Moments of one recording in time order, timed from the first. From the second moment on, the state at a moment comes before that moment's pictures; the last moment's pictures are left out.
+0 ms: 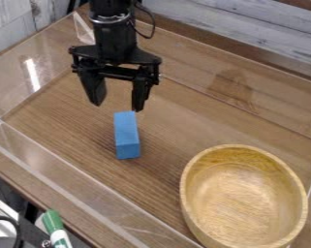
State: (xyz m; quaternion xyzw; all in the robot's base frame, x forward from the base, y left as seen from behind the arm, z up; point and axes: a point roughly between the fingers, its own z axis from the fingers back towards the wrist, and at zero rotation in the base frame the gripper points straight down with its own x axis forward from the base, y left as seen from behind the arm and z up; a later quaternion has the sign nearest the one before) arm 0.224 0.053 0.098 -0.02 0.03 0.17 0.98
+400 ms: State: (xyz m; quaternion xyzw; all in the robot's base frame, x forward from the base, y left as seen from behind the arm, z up) arm 0.223 0.053 0.085 -0.02 0.04 0.18 0.98
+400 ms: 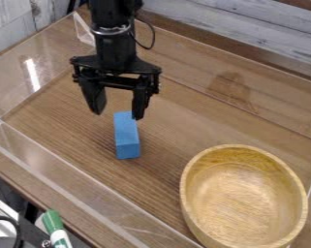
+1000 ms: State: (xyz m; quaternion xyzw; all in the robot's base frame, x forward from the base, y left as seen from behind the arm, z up) arm 0.220 0.051 0.070 -0.02 0.04 0.21 0.98
